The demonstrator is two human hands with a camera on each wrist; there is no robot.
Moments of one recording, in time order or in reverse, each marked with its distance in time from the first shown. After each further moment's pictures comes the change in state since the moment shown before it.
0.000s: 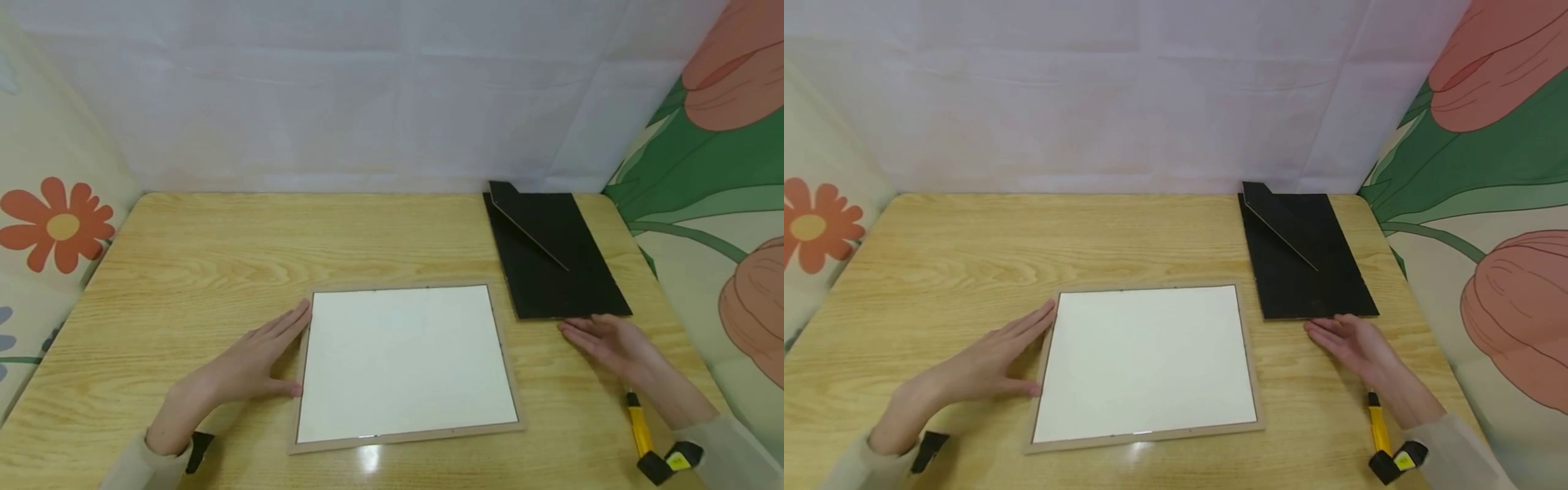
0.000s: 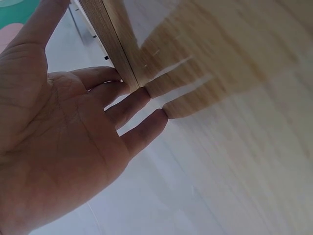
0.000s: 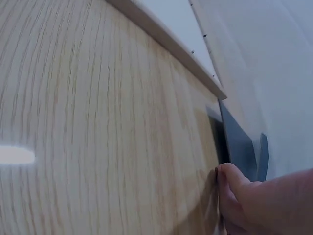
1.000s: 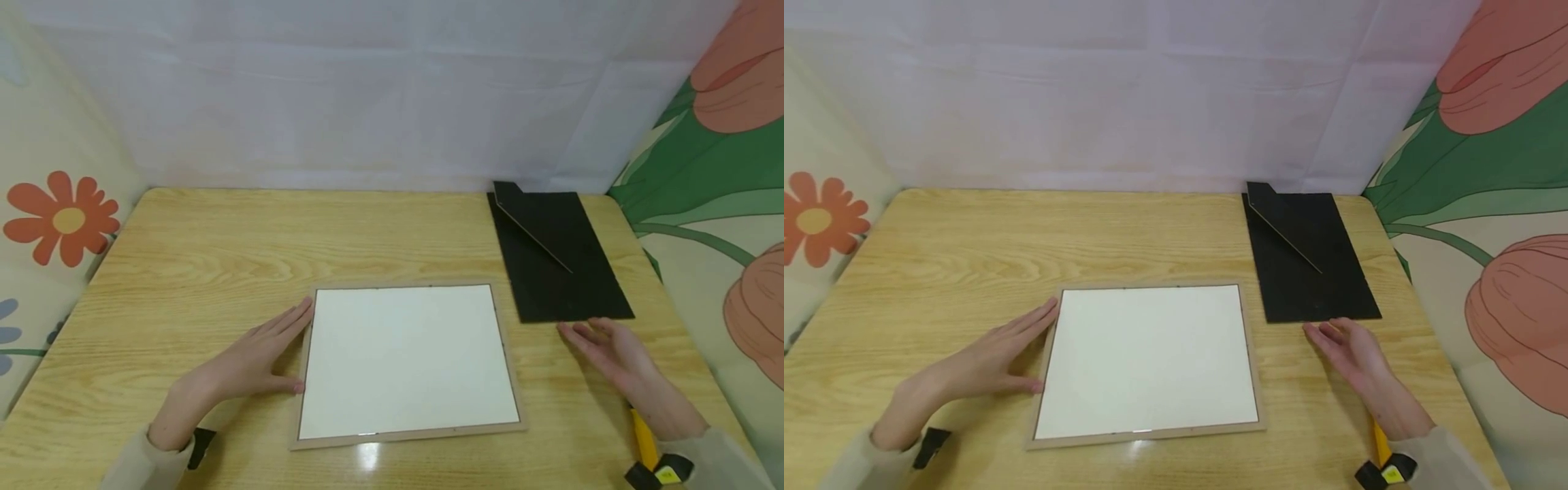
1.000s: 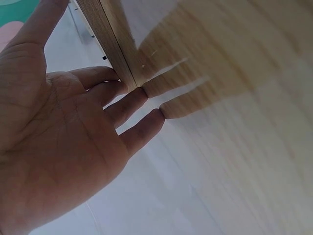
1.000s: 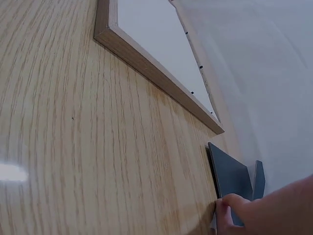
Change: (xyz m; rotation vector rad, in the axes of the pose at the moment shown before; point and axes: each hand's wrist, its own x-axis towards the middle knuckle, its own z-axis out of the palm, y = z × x) left_hand 0.000 0.000 0.001 -0.010 0.007 0.013; right_hand -0.006 0.016 0.020 0.254 0.126 -0.070
